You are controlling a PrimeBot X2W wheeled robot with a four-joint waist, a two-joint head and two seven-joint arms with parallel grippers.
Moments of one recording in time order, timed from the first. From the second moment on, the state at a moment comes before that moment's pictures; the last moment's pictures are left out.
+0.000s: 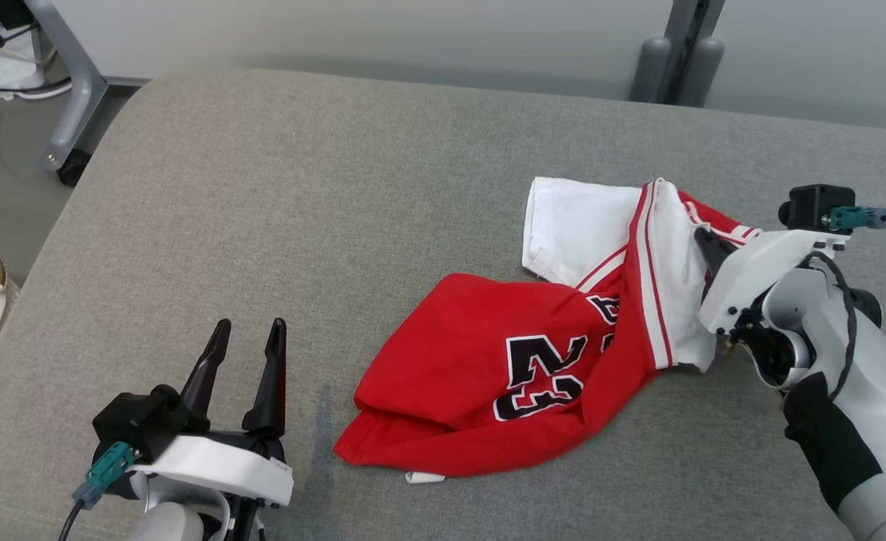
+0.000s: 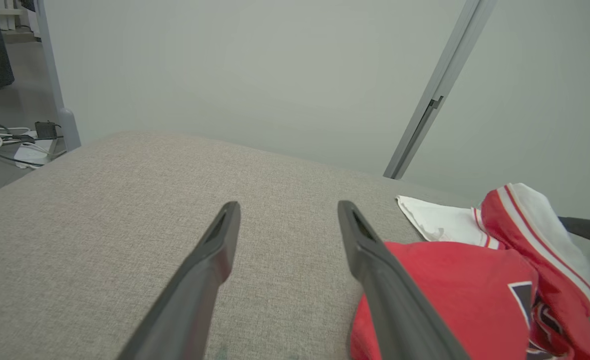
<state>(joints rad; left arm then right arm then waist) -0.15 0.13 -0.21 0.27 -0.48 -0.04 -0.26 -0.80 -0.18 0.38 1.00 0.69 0.13 0.09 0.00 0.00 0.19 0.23</state>
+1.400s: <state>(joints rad) -0.09 0.18 -0.21 0.21 -0.49 -0.01 -0.23 -0.09 -0.12 -0.06 0.22 0.56 0.13 0.39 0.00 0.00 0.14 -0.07</state>
